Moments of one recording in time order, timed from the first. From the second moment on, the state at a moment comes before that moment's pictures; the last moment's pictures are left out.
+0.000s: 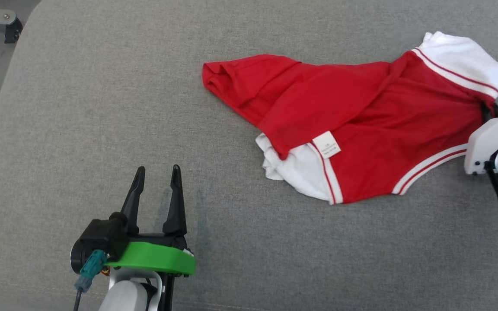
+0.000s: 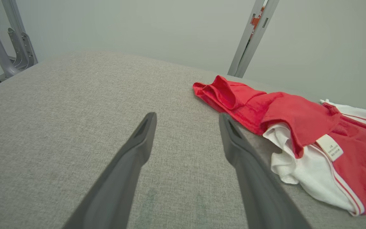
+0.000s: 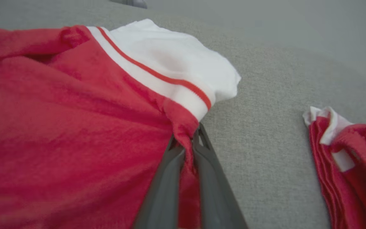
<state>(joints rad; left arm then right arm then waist) -0.13 0.05 -0.26 0.13 -0.38 0.03 -0.26 -0.70 -0.31 -0.14 0.89 -0.06 0.13 -0.01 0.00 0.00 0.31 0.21</state>
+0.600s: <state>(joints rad) -0.15 0.05 -0.26 0.11 -0.36 0.02 -0.26 -0.83 -0.35 -0.24 0.94 -0.05 0.13 -0.07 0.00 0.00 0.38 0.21</state>
